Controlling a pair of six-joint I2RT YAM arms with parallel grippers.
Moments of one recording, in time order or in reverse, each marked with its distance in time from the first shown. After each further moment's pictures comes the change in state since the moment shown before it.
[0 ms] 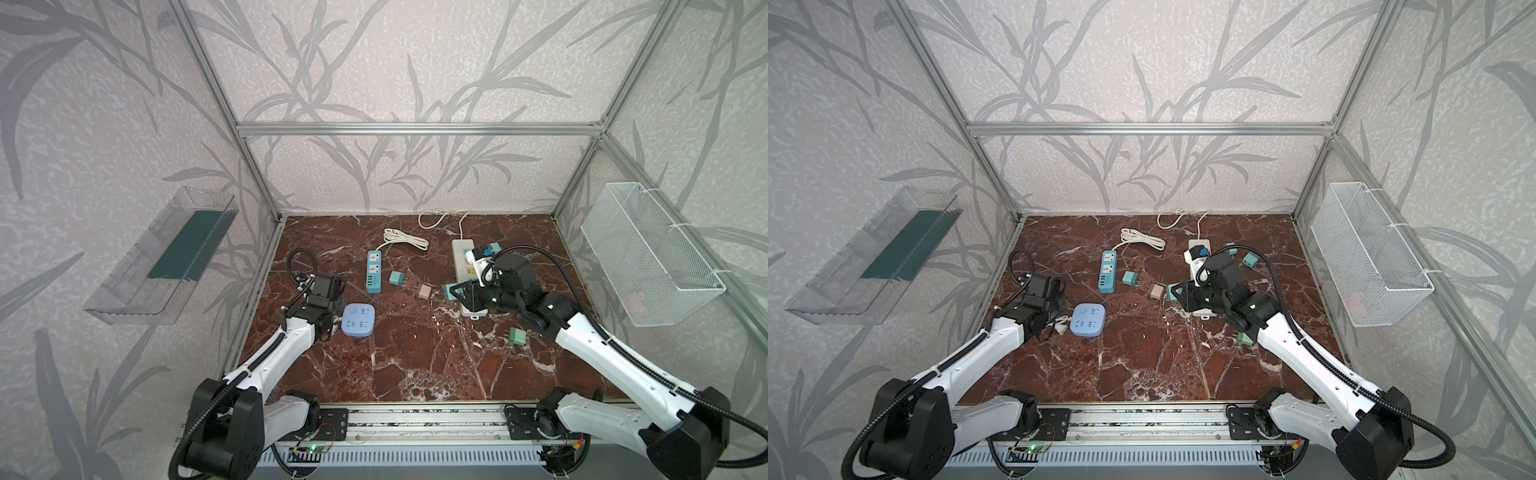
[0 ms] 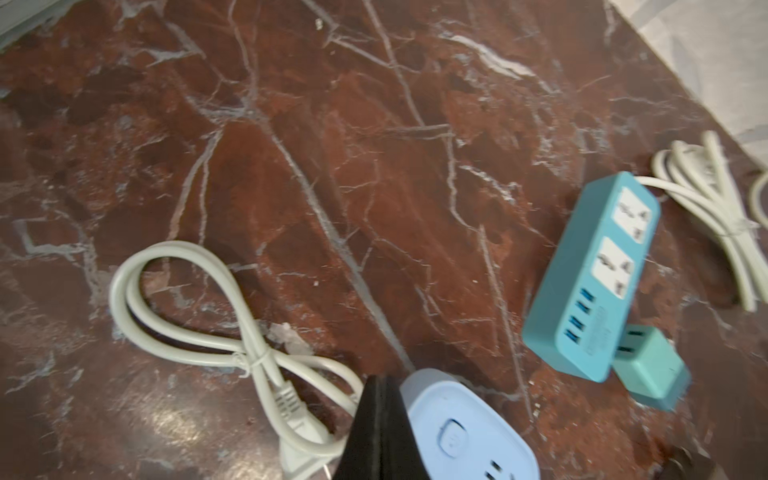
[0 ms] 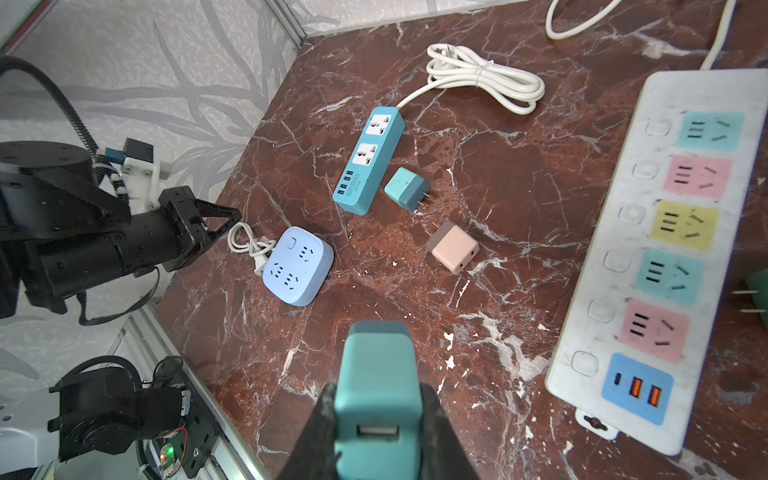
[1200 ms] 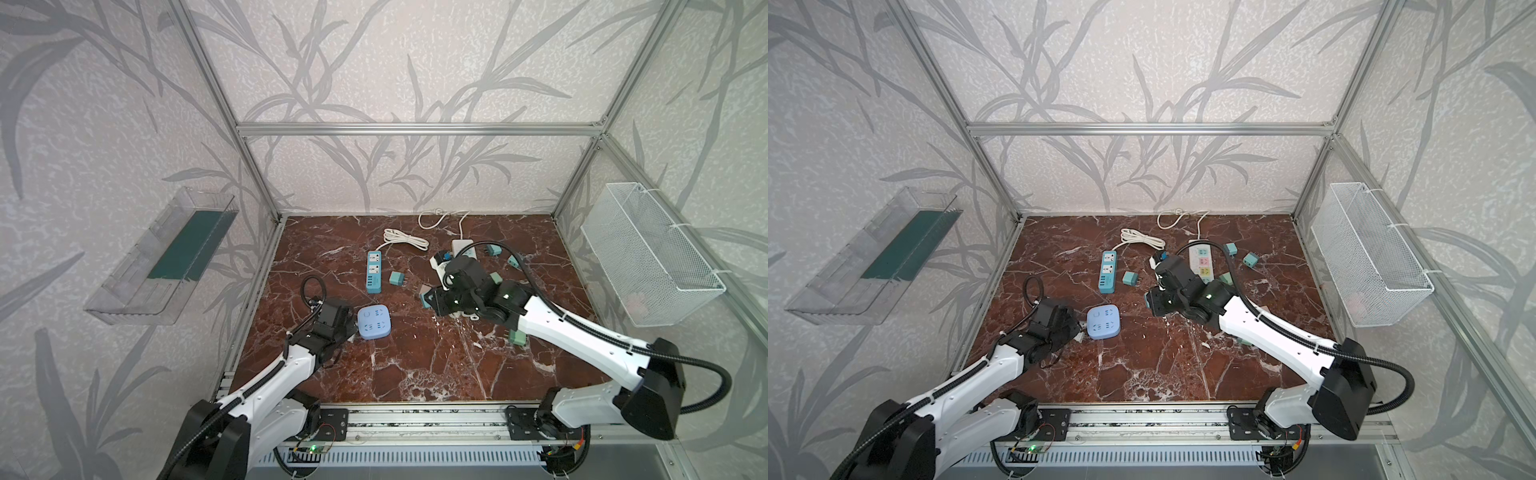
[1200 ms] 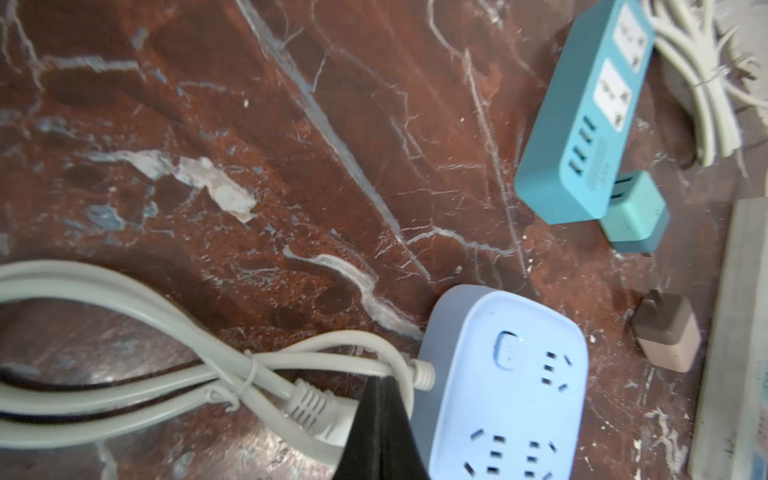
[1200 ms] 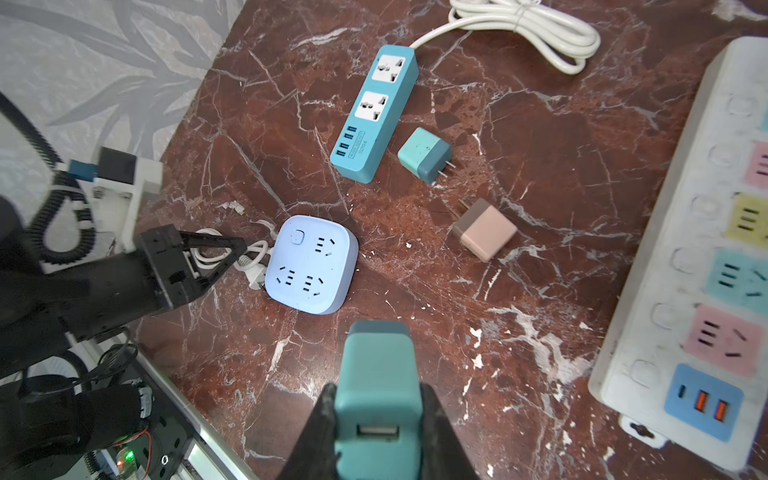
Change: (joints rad) left arm -0.157 -0.207 -0.229 0.090 0.162 -0.085; right arm 0.279 0.310 0.251 -0.119 0.264 0.064
